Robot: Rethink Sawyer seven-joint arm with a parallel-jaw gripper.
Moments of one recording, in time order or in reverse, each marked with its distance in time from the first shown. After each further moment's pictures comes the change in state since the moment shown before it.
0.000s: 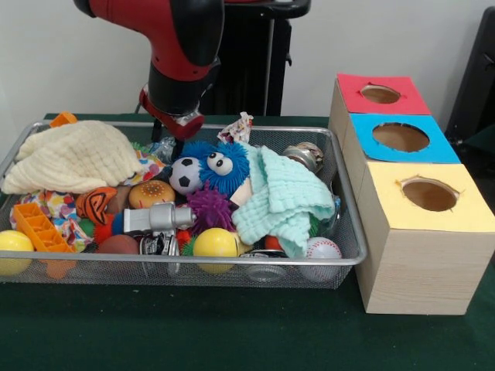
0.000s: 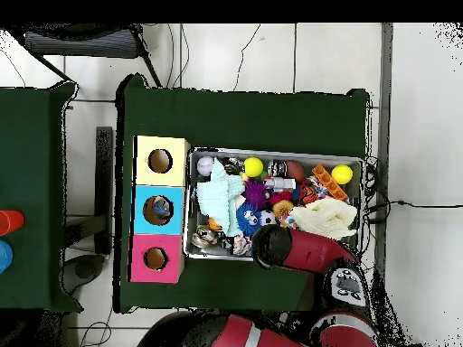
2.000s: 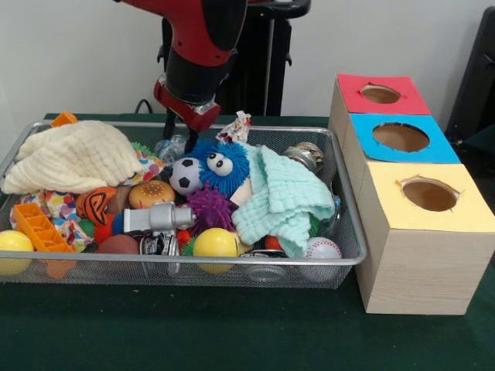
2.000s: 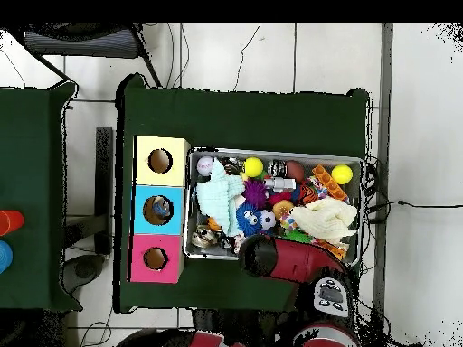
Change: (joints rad) arm 0.067 -0.051 -0.024 0.086 -0.001 -0.127 0.000
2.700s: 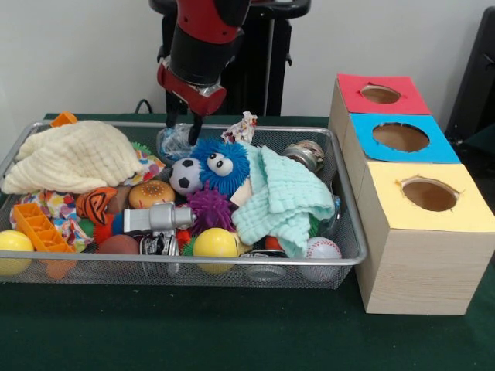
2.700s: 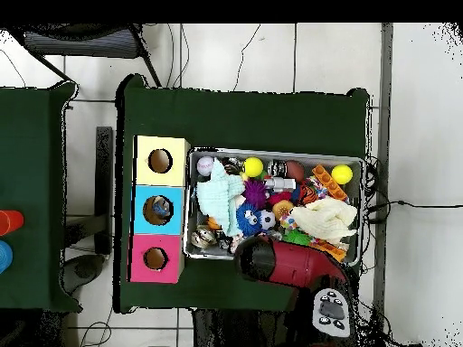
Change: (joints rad) arm 0.013 -0.086 0.000 0.030 0.000 0.002 0.000
